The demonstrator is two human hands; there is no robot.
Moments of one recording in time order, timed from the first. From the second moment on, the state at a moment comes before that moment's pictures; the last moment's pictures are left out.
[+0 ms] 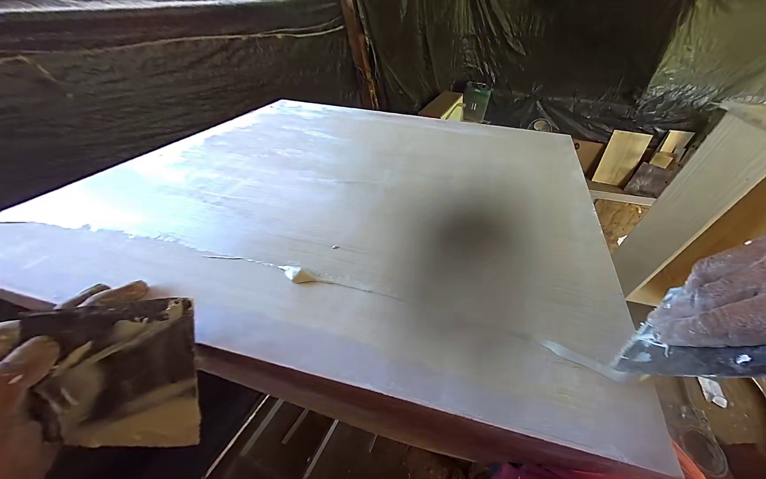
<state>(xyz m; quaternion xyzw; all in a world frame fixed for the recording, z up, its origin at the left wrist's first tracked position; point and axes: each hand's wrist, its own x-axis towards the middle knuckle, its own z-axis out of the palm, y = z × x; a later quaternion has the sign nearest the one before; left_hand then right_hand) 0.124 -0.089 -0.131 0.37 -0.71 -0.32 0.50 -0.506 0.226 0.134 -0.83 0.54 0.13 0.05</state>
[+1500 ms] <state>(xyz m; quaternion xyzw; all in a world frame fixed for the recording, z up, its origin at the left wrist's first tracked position) 0.018 -0.016 -0.047 0.37 -0.71 -0.27 0.53 -0.037 -0.274 0.094 -0.92 0.37 -0.02 -0.10</state>
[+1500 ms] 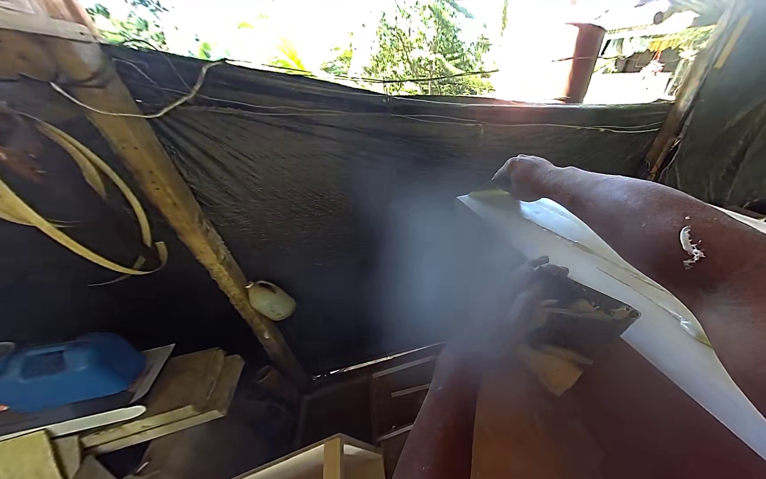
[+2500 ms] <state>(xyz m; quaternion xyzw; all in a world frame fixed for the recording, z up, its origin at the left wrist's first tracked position) 0.005 -0.006 -0.047 0.39 -0.65 -0.31 0.57 -0.155 -0.160 0.147 -0.92 0.36 0.13 -0.03</state>
